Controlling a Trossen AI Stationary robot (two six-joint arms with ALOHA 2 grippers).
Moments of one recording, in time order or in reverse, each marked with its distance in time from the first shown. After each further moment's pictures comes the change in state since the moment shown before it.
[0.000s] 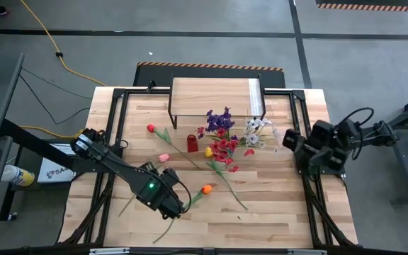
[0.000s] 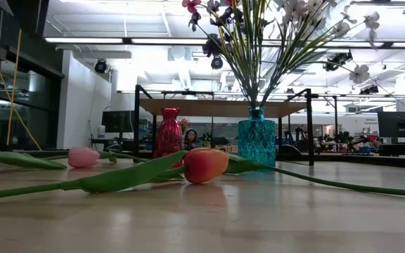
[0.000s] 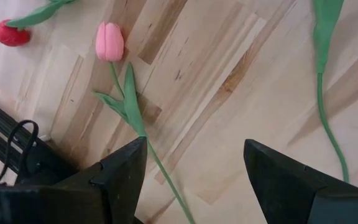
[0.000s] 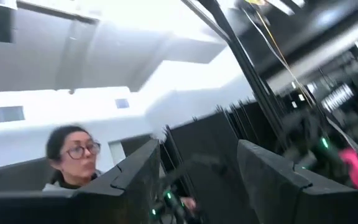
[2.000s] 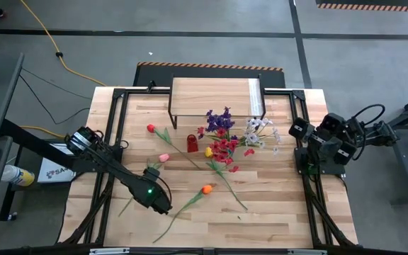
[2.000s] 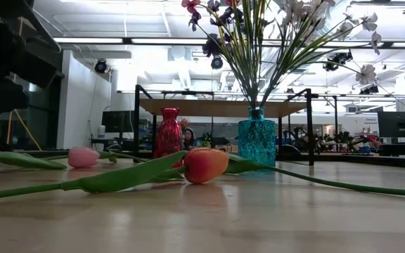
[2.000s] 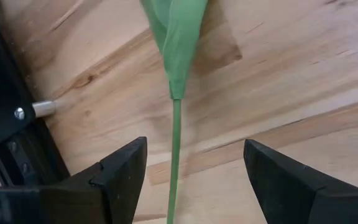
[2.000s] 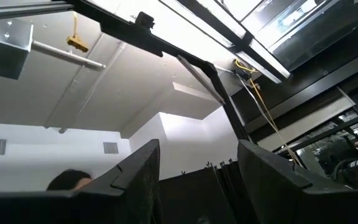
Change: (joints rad) left arm -0.043 -0.052 -0.605 0.386 0.147 -0.543; right arm 0.000 0.000 0.000 0.184 0.162 -0.065
